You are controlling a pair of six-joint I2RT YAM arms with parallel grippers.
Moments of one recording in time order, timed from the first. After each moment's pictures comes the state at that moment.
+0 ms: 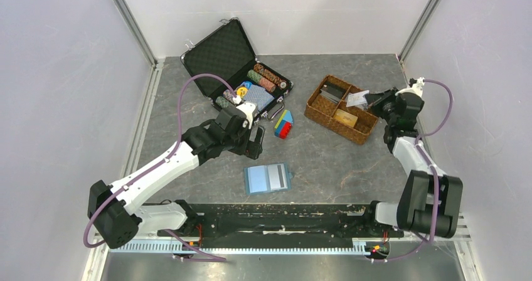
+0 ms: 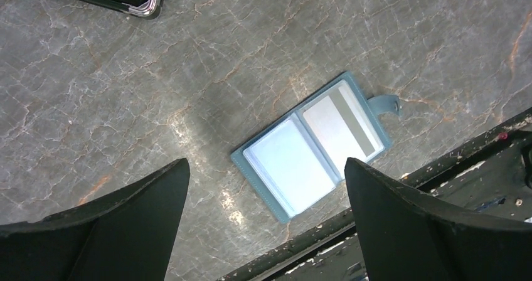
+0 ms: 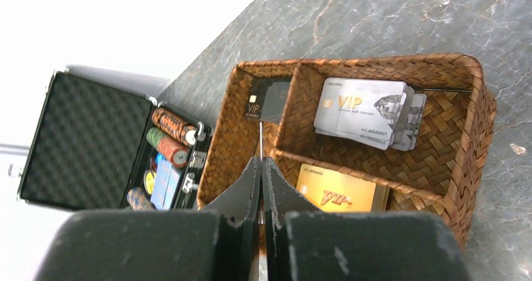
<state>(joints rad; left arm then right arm) -0.75 1.18 1.00 -0.64 -0.08 -0.31 -0.21 1.26 0.69 0.30 -0.28 0.68</state>
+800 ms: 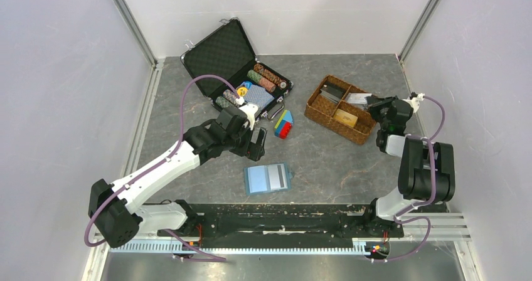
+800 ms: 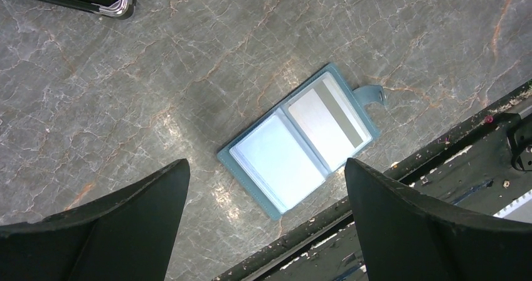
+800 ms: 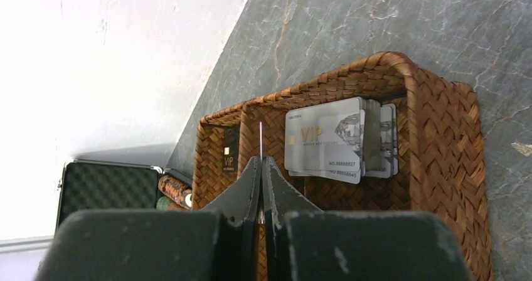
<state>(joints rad) -0.75 1.19 1.00 -0.64 -0.02 -0.29 -0.21 1.56 0.60 0.71 -0.09 0.96</state>
